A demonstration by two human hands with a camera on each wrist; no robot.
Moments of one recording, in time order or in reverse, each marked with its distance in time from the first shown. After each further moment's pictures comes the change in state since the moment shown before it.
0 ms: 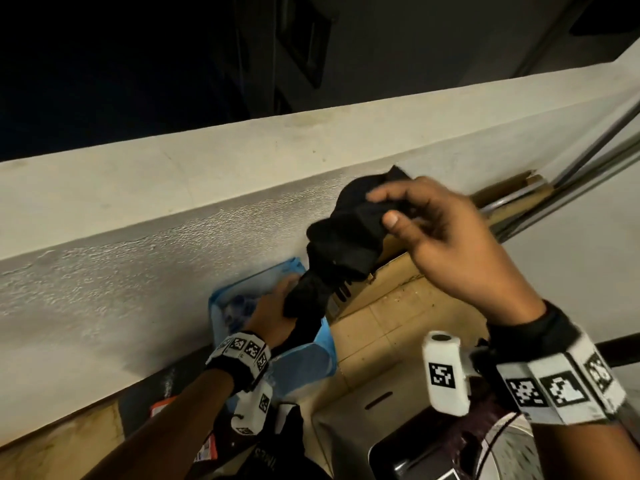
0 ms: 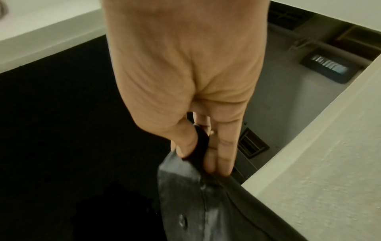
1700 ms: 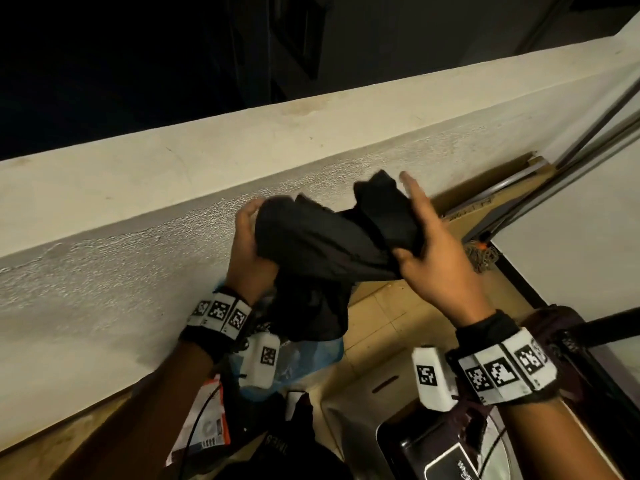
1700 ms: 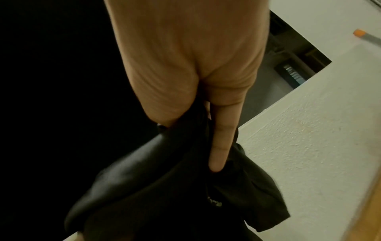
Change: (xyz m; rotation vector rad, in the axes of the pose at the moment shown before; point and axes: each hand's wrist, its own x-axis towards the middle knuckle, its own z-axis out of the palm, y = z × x) left_hand -0.007 0.055 -0.074 -0.627 0.400 0.252; right_hand -0.035 0.052 0.033 0.068 0.052 0.149
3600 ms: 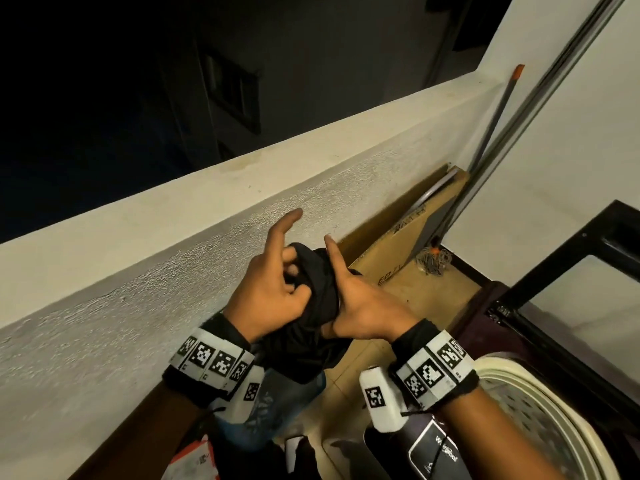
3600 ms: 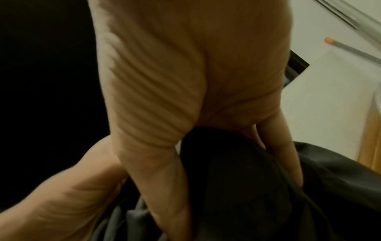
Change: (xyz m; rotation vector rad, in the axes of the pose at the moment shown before) left_hand -0.044 0.119 0.045 0.232 -0.539 0.237; right_hand -0.052 -0.030 0.004 -0.269 -0.314 0.221
